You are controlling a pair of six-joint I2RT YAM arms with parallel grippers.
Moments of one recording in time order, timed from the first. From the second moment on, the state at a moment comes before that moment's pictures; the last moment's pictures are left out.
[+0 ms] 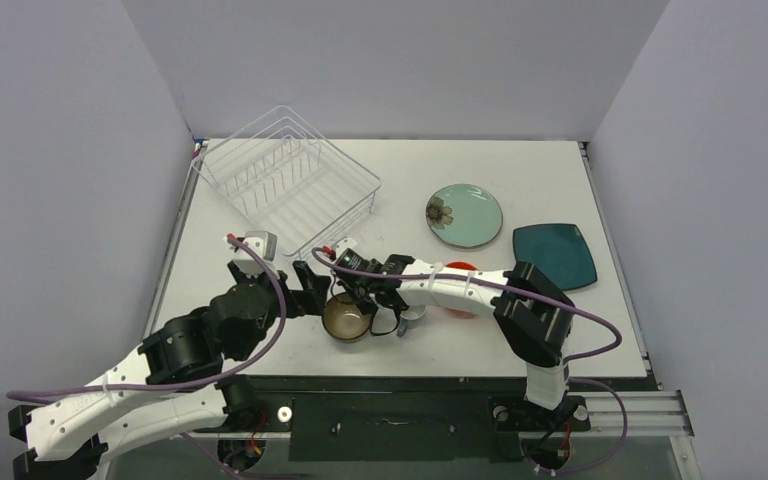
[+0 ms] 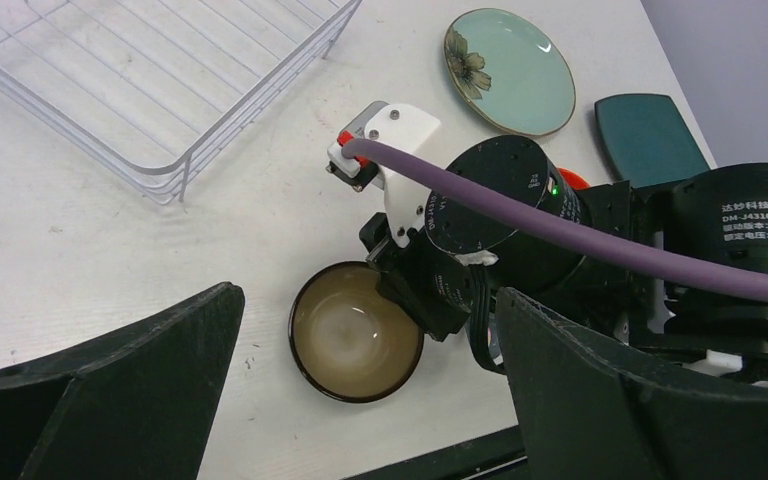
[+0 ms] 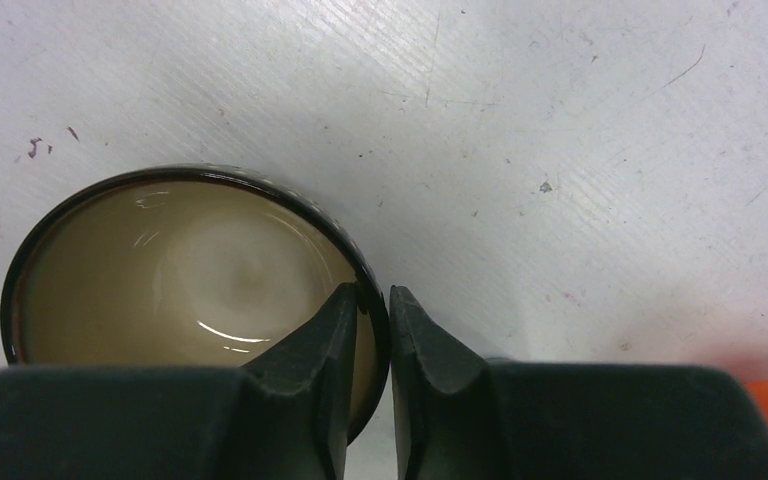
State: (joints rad) left arm -1.09 0.62 0.87 -0.66 -0.70 -0.65; right arm 1.07 1.88 1.35 -0.55 0.23 0.30
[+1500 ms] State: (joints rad) left arm -0.74 0.89 1.01 -0.56 -0.20 -0.66; right arm 0.56 1.10 0.73 0.02 -0.24 0.64
